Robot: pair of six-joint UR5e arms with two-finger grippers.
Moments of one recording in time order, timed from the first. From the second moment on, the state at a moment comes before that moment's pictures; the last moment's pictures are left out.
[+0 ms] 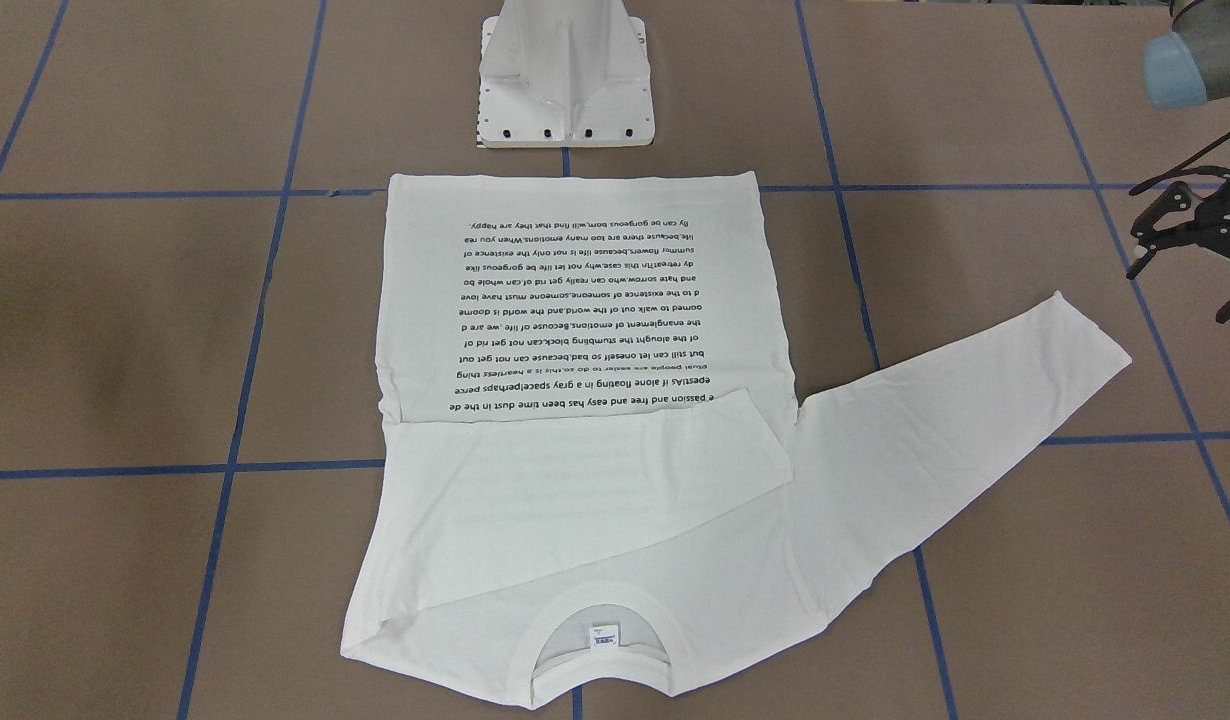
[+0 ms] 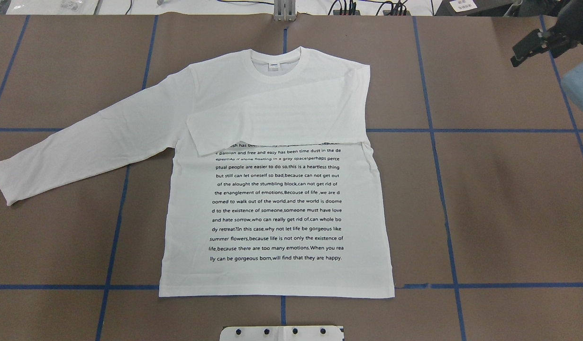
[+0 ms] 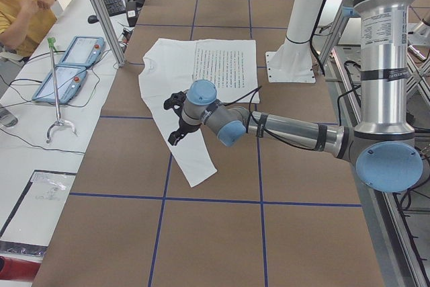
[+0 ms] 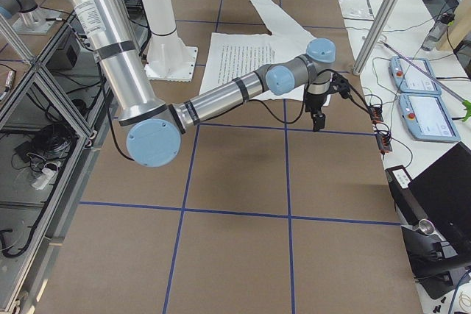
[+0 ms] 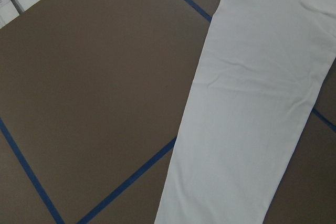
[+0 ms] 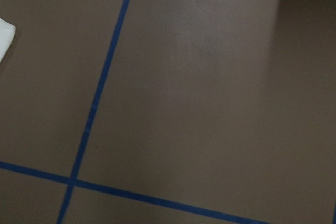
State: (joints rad) left arm -1.23 -1.45 -1.75 -2.25 -2.23 0.03; right arm 1.29 -1.26 1.66 -1.55 2.22 0.25
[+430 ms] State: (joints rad) left arm -1.12 -1.42 -1.56 -2.54 -2.17 0.03; right arm 1.34 -1.39 1.71 -1.50 2.25 0.13
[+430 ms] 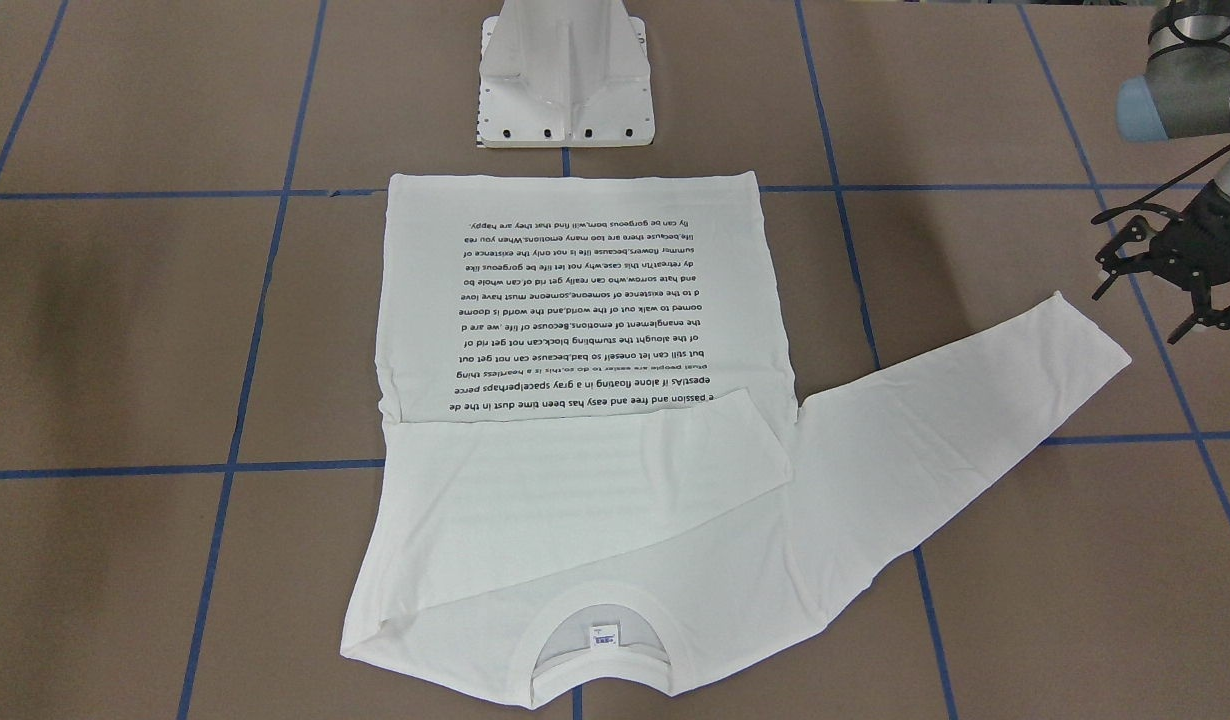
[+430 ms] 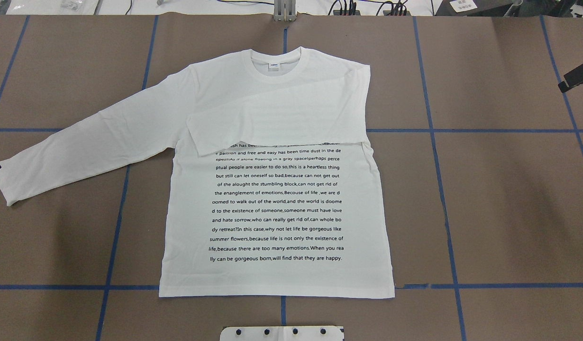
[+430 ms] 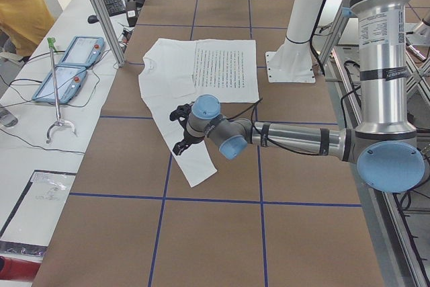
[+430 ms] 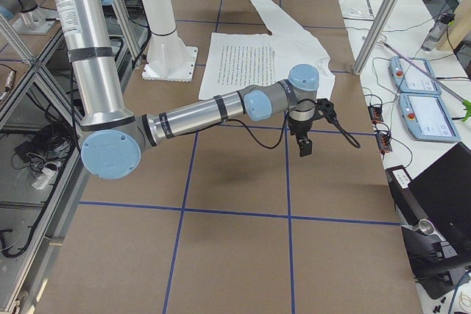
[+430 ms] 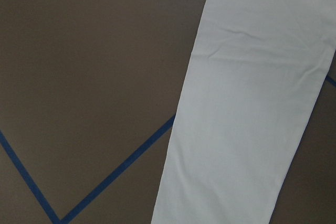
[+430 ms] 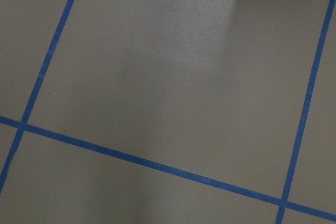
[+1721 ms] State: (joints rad) left arm -0.96 -1.35 -1.49 -2.68 -2.16 0.03; right arm 1.35 -1.44 1.73 -1.48 2.25 0.13
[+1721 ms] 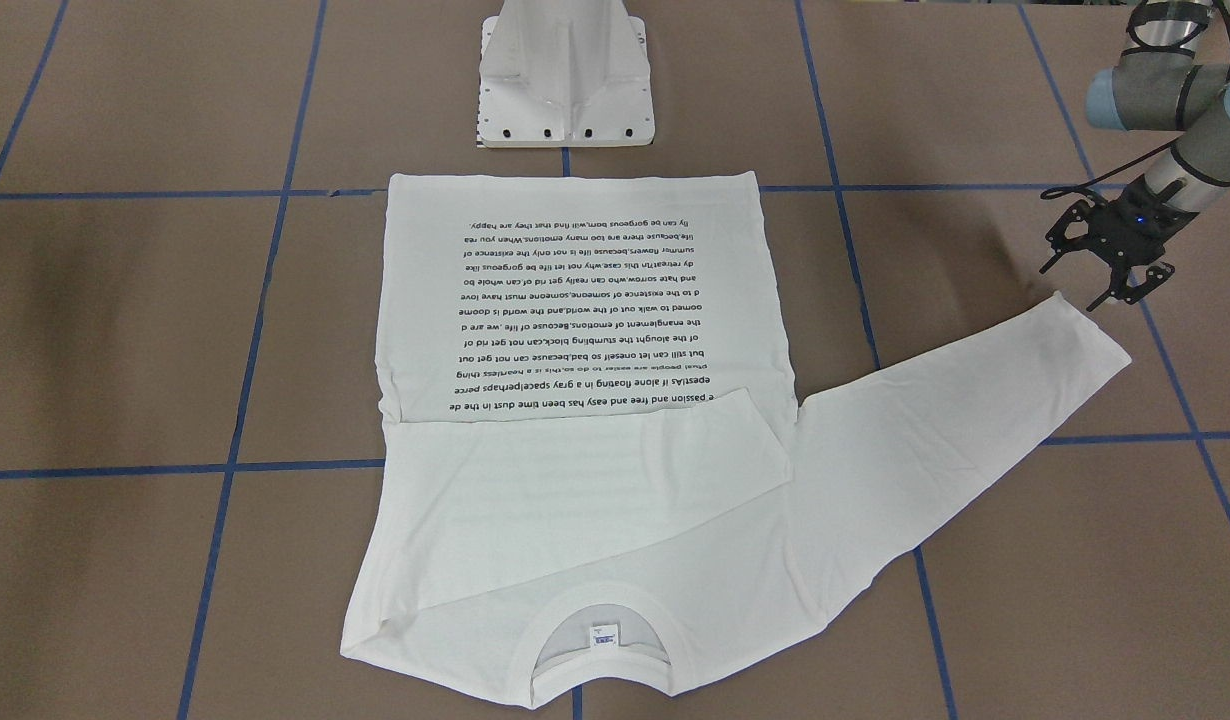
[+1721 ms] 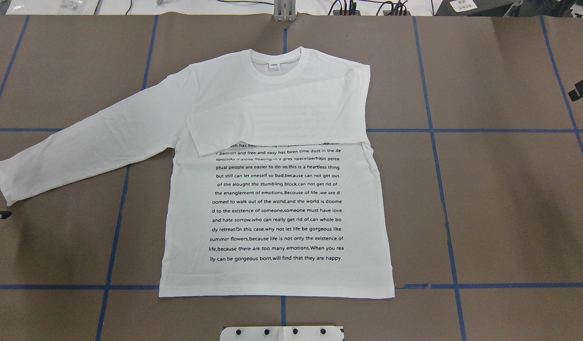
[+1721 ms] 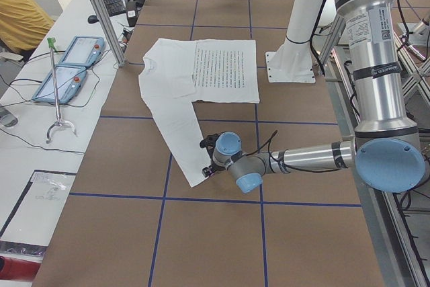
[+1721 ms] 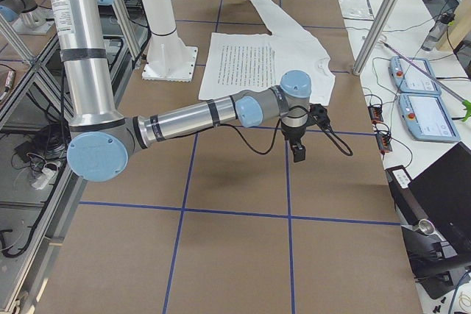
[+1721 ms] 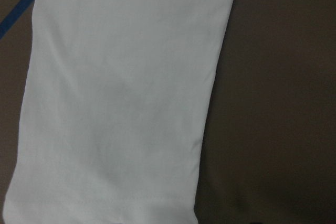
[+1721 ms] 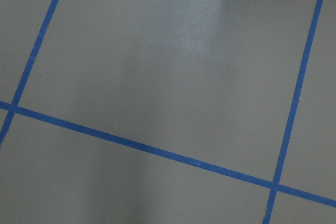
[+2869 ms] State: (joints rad) left arm -0.95 -1.37 -1.46 -2.69 -2.16 0.03; right arm 1.35 -1.48 1.76 -1.48 2.25 0.14
